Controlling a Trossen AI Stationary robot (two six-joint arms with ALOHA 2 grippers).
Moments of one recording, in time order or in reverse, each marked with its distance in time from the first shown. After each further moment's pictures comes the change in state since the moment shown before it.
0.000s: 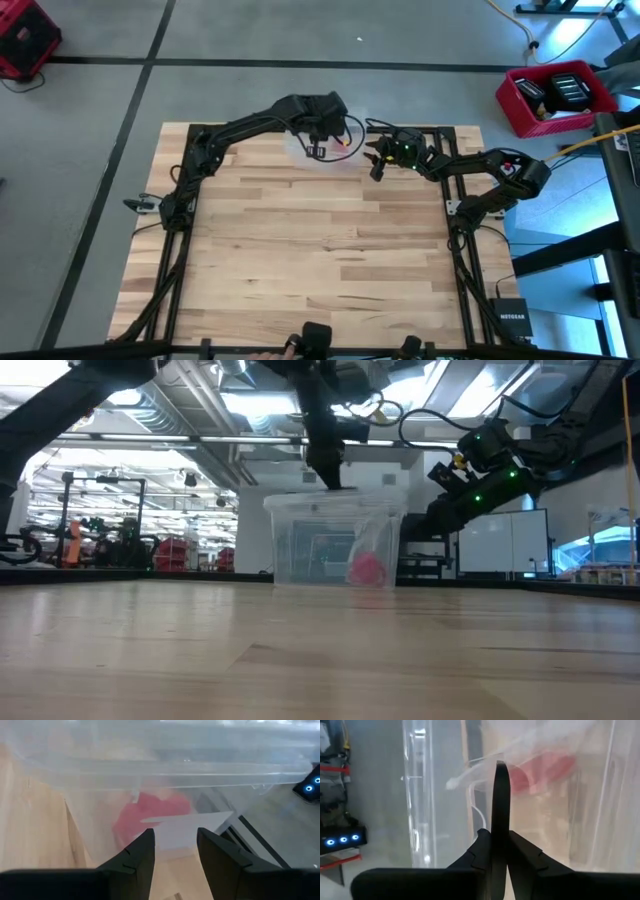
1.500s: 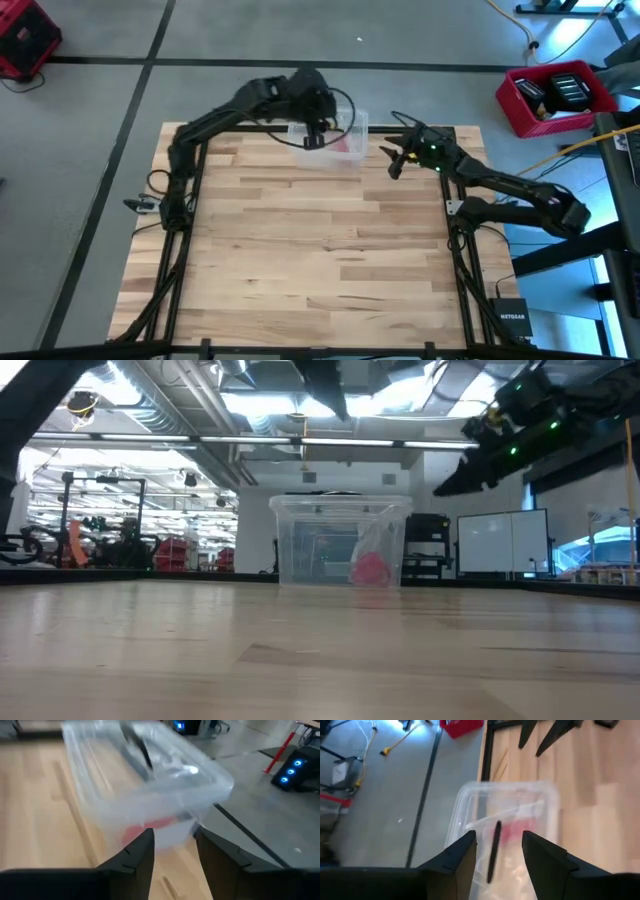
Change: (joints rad) left arm -0.034 -0.186 0.097 0.005 0.170 -0.151; right arm -0.001 -0.485 0.001 -0.440 0.078 0.100
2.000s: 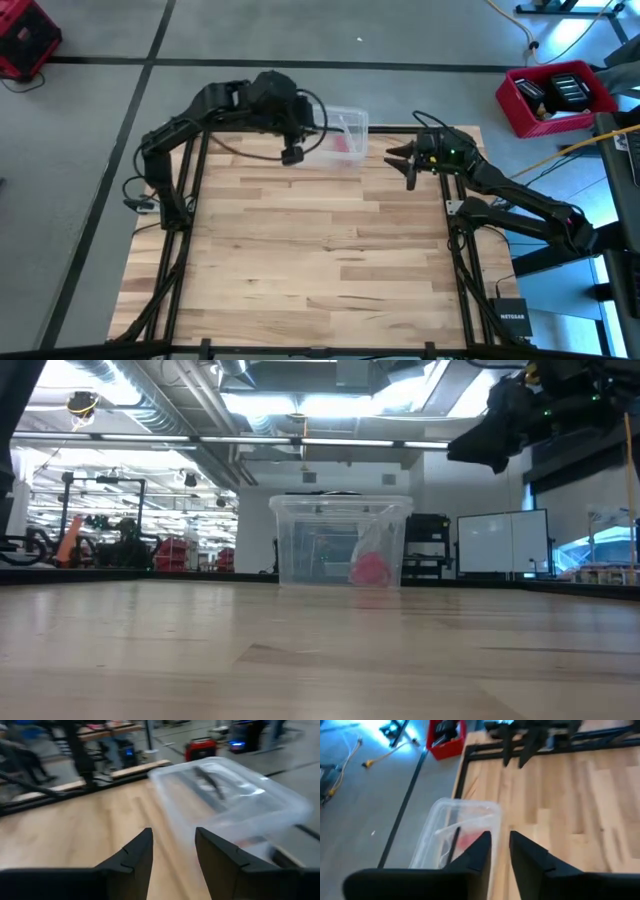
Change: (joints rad) left arm -0.119 -0.202 0.000 -0.117 0.052 -0.204; right arm 0.000 -0.256 0.000 -0.132 -0.328 0.236
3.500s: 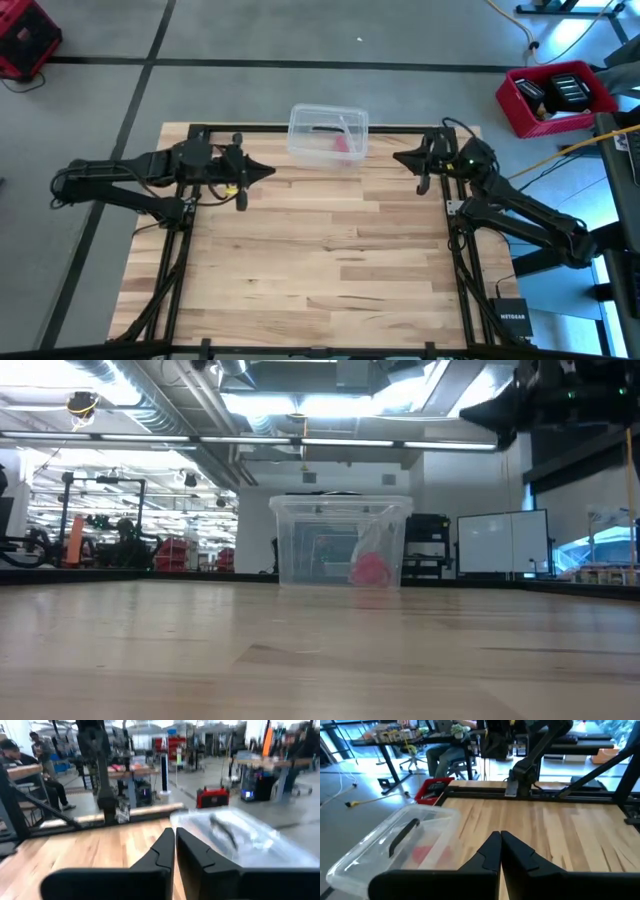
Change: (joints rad) left arm -0.217 -0.875 -1.363 0.908 -0.071 -0.237; right arm 0.000 -0.167 -0.073 0.183 -0.088 0.039
